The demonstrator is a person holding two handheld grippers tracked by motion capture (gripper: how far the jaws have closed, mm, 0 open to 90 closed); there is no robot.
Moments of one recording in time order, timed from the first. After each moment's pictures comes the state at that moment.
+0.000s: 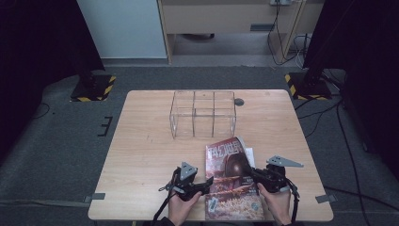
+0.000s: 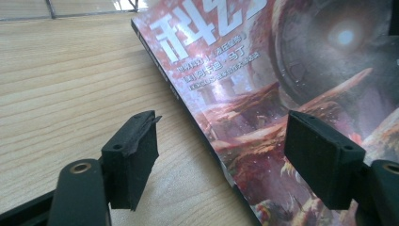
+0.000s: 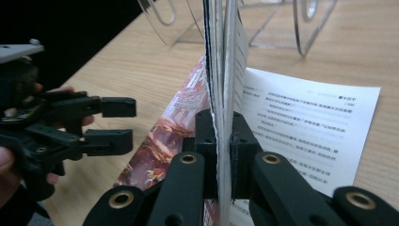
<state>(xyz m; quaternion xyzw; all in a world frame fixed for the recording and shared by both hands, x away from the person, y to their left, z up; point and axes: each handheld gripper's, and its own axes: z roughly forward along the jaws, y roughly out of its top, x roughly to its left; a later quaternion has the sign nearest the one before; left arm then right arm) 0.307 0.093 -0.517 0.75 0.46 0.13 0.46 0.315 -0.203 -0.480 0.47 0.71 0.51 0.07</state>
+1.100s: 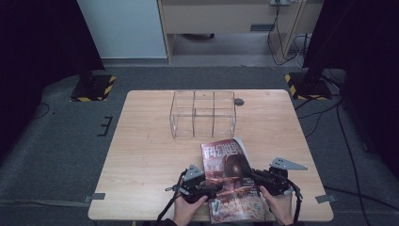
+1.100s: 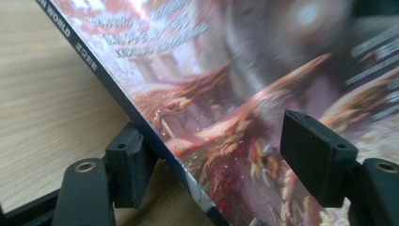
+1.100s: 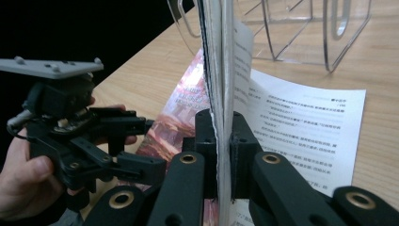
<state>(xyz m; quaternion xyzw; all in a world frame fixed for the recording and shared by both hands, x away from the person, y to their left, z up) 0.305 0.076 -0.526 0.75 0.42 0.04 0.51 0.309 -0.207 -0.477 0.43 0.71 0.55 0.05</state>
